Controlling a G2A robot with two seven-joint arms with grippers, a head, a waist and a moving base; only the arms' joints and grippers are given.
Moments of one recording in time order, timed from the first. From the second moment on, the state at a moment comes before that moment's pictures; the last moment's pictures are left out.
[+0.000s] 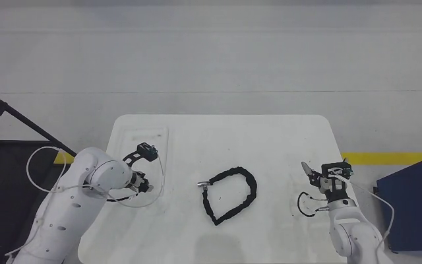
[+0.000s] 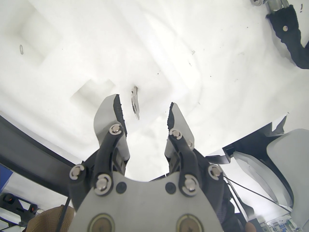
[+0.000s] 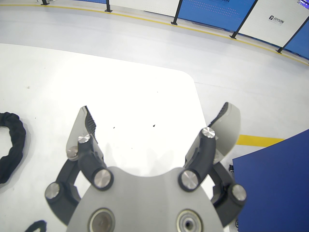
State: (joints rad) left arm 1.15 -0.88 -1.24 -1.78 0.74 -0.17 -1.54; right arm -1.73 -1.15 1.60 -1.80 -1.33 0.00 0.00
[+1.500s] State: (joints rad) left arm 0.84 -0.79 -0.85 -1.62 0.55 -0.01 -1.54; right arm -1.73 -1.15 1.60 -1.80 -1.33 0.00 0.00
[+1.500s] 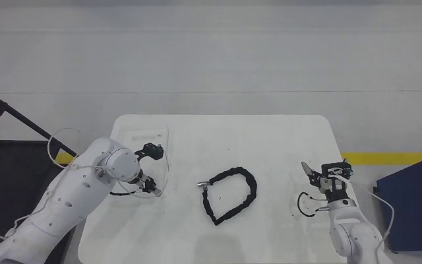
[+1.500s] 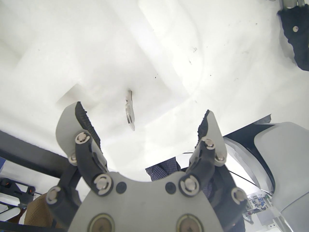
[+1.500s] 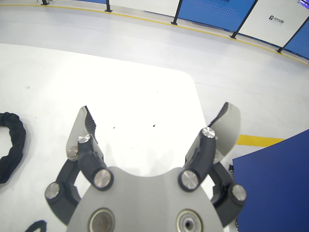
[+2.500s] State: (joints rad) left arm 0.62 -0.70 -0.58 -1.62 0.40 0.08 -1.54; right arm -1.73 -1.15 1.60 -1.80 -1.33 0.00 0.00
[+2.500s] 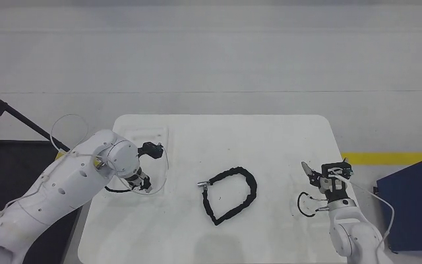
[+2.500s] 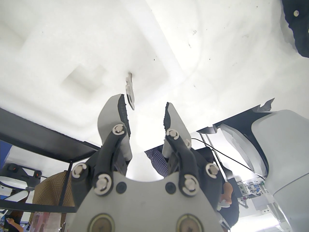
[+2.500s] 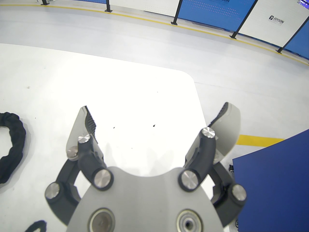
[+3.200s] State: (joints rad) left arm 0.61 -0.75 -0.57 -1.54 0.42 0.17 -1.52; right arm -1.73 -1.15 1.60 -1.80 -1.33 0.00 0.00
